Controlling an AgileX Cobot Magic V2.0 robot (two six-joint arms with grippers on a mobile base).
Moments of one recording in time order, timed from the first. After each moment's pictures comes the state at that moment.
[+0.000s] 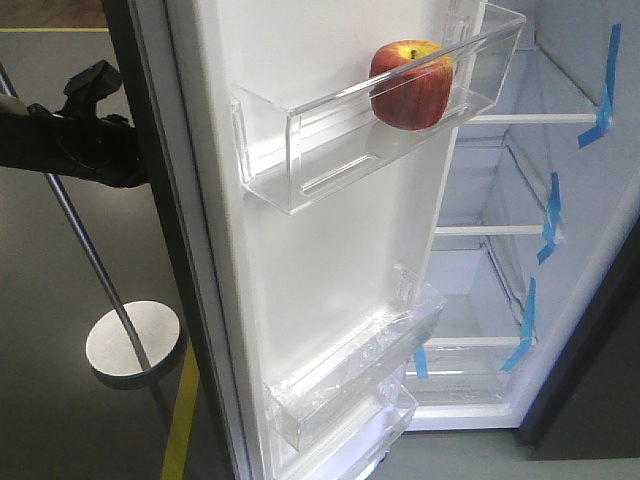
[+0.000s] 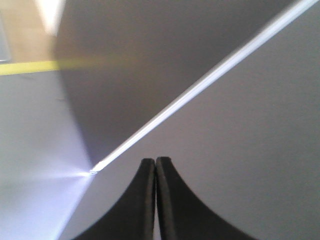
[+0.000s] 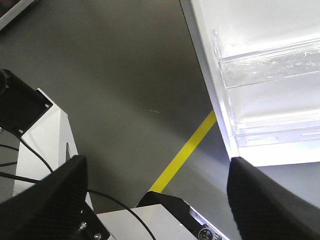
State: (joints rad) left arm -0.03 1.90 -1.53 -1.02 0.82 0.69; right arm 0.26 0.24 -0.47 0.69 1.14 -0.35
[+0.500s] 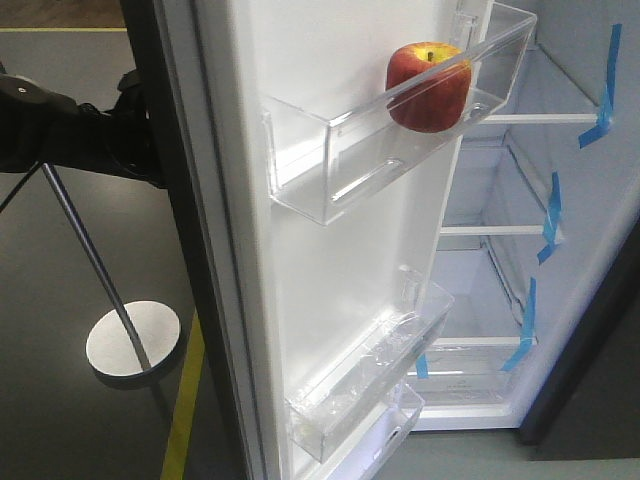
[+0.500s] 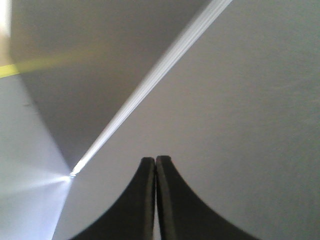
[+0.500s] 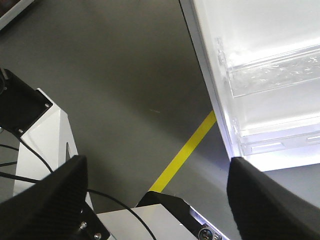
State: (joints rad) left arm -0.16 1.92 -1.56 -1.03 0.82 0.73; right arm 0.26 0.24 -0.47 0.69 1.14 -0.35
